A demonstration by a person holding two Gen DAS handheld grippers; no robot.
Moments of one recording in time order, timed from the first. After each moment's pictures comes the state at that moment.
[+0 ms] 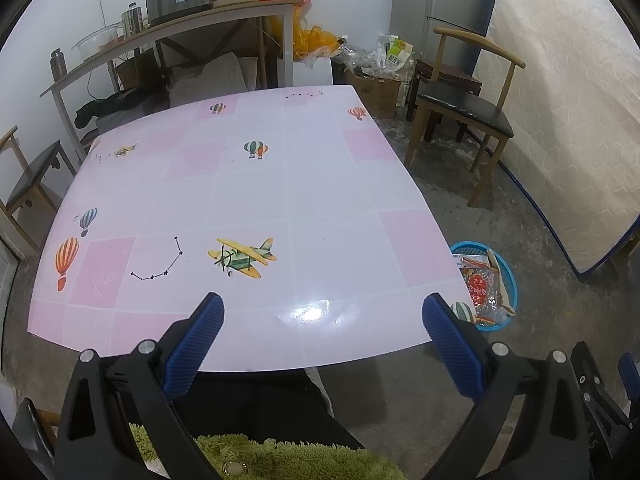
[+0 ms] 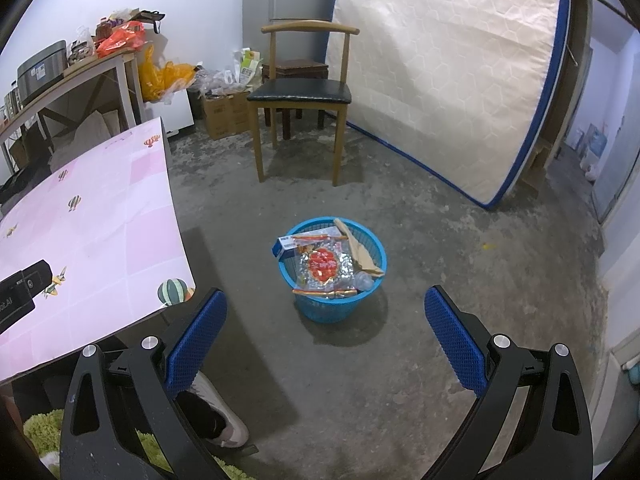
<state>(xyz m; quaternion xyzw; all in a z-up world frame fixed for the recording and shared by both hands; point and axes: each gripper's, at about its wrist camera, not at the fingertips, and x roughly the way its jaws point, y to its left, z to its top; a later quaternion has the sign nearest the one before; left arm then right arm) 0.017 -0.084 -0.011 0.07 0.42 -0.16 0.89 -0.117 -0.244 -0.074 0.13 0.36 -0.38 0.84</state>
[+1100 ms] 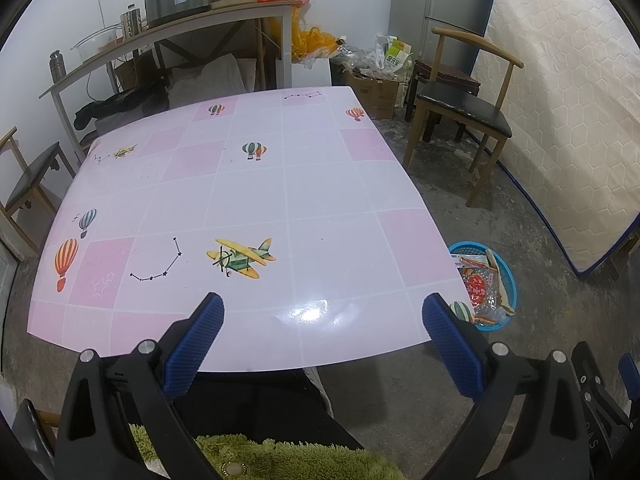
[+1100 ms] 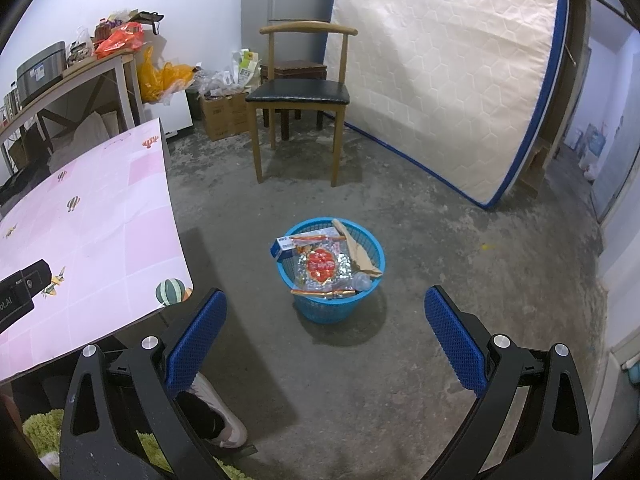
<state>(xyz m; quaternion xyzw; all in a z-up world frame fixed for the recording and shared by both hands) 0.018 -0.083 -0.012 0.07 0.42 -0.17 0.89 -0.118 -0.243 -0.074 0.13 0.36 -0.38 0.84</state>
